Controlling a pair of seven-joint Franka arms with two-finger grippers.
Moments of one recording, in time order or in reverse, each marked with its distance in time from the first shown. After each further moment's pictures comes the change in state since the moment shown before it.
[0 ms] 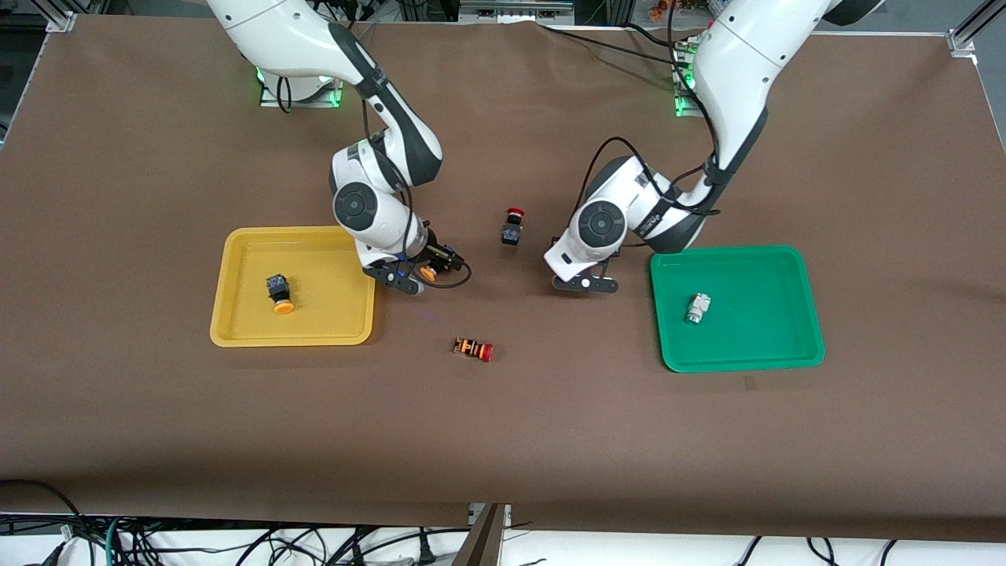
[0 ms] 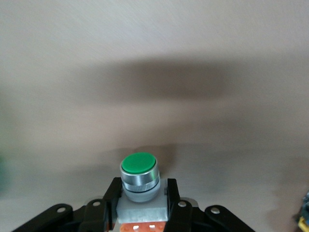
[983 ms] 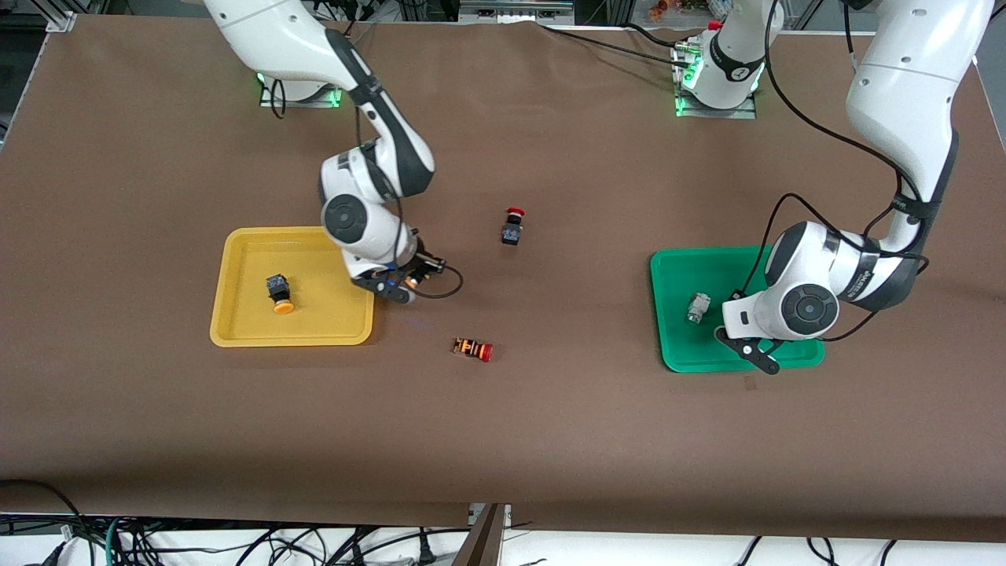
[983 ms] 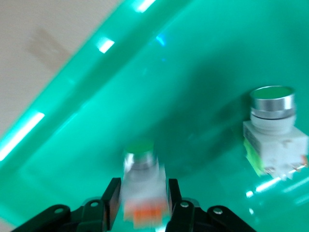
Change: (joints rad) left arm 0.451 0.048 0.025 0.071 0.359 -0.055 0.791; right arm 0.023 -0.037 -0.150 0.058 0.000 -0.194 -0.200
